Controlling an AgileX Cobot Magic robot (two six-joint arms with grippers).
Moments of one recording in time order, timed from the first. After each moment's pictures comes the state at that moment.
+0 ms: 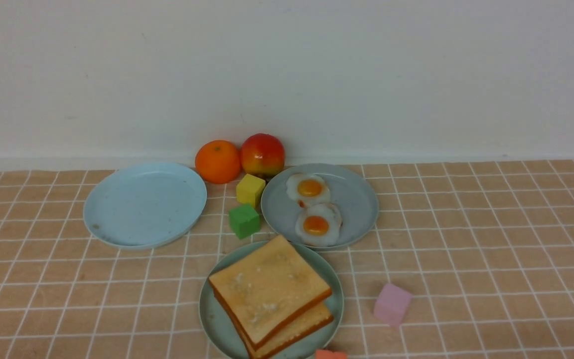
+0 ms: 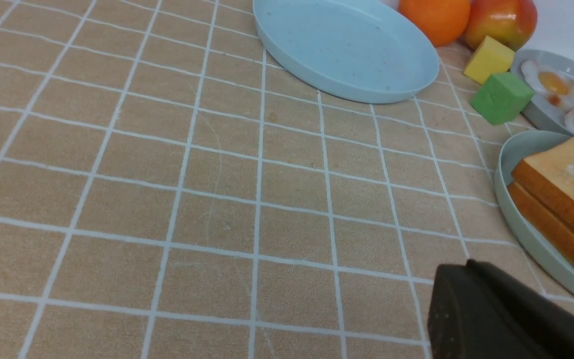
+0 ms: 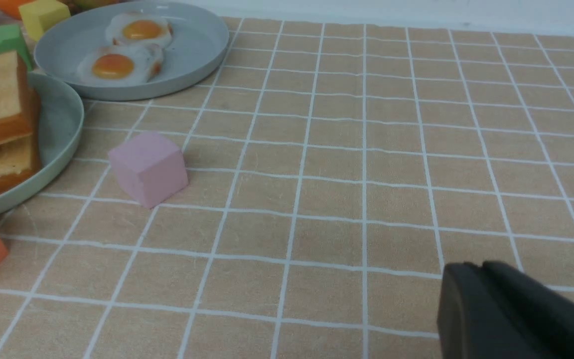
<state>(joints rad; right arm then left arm) 0.09 -0.01 0.02 0.09 0.38 -0.10 -0.11 -0.01 0.03 0.00 0.38 -0.32</state>
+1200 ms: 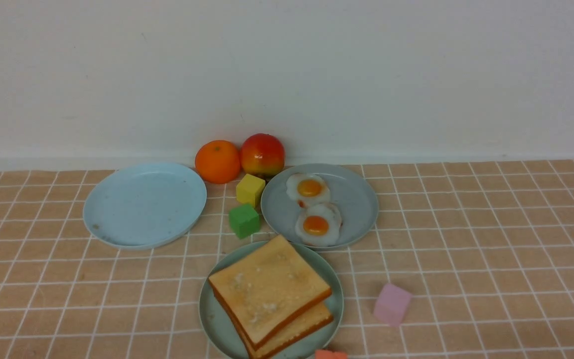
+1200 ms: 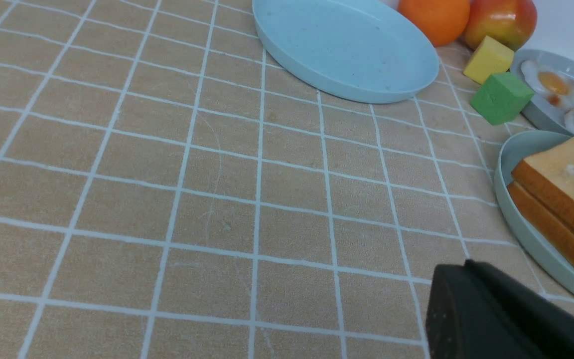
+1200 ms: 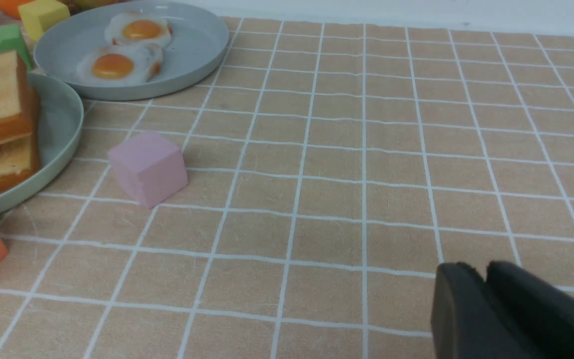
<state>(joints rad) 0.09 -0.01 0.02 0.09 0.38 -0.10 -0.11 -0.01 0.03 0.00 0.38 -0.32</state>
